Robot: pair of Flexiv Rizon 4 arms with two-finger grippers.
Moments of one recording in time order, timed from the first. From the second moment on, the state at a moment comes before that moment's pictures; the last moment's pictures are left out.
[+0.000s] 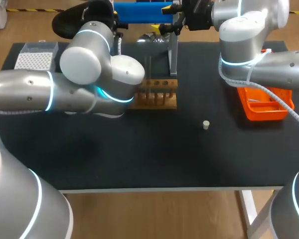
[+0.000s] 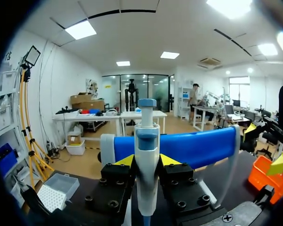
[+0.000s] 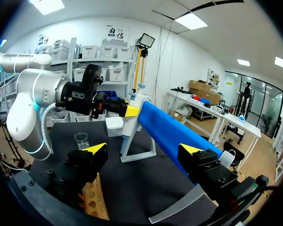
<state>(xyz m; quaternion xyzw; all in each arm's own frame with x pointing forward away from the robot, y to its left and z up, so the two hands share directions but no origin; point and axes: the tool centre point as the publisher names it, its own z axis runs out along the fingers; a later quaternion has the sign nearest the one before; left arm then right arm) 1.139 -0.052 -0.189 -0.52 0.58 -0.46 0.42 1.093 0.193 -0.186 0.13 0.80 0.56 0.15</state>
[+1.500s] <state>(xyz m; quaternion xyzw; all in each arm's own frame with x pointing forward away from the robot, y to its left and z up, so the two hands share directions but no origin) 1.154 -0.051 -0.194 -0.54 0.60 -0.45 0.38 1.093 0.193 -0.186 0.13 0.80 0.56 0.15</state>
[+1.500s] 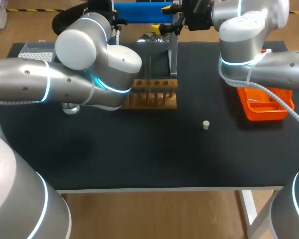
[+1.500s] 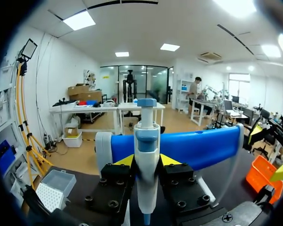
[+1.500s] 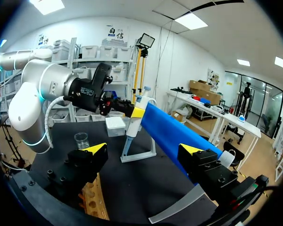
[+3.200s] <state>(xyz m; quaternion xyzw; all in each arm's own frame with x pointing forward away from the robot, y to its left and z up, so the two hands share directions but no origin) 1.165 -0.051 -0.212 -0.56 0.62 -0.43 0.36 1.093 0.193 -0.186 0.13 0.80 0.56 0.15</state>
